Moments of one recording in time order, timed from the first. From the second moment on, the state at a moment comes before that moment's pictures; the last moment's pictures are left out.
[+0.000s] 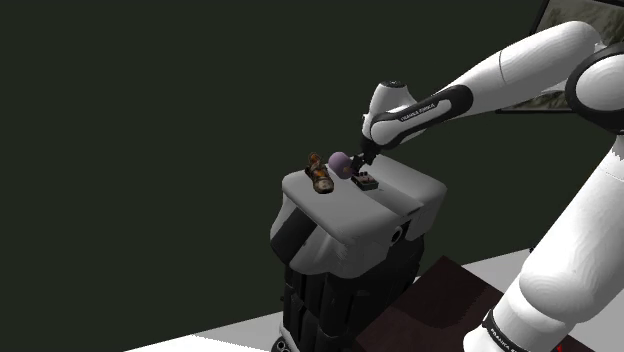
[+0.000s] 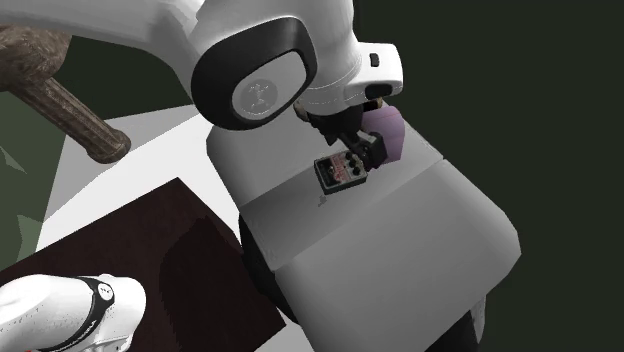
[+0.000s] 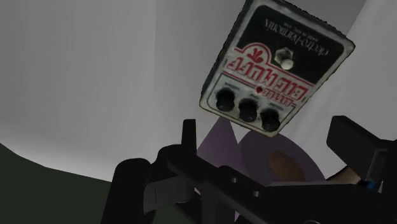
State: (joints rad) arm -0.07 -0.02 -0.06 -2.23 -0.19 2.47 -0.14
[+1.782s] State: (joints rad) arm -0.07 -0.07 -0.05 -2.17 -0.17 2.36 -0.16
